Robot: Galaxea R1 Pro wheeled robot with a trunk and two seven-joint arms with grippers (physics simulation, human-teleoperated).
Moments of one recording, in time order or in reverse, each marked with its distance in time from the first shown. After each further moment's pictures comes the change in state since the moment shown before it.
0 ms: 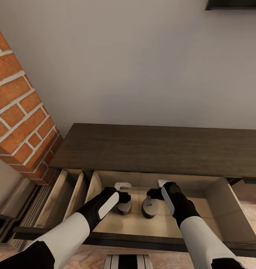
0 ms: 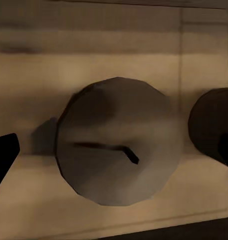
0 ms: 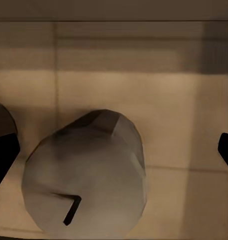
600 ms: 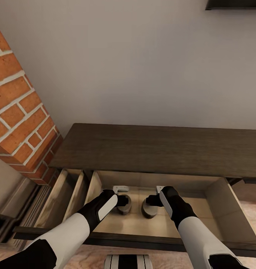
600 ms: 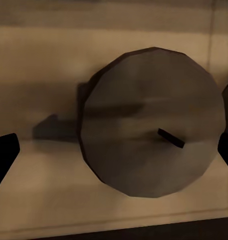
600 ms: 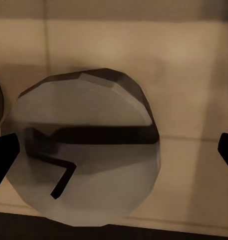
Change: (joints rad) left arm -0.005 -0.004 0.001 0.087 0.001 -0.027 -0.010; right arm -0.013 0.007 0.001 0.123 0.001 -0.008 -0.004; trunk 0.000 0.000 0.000
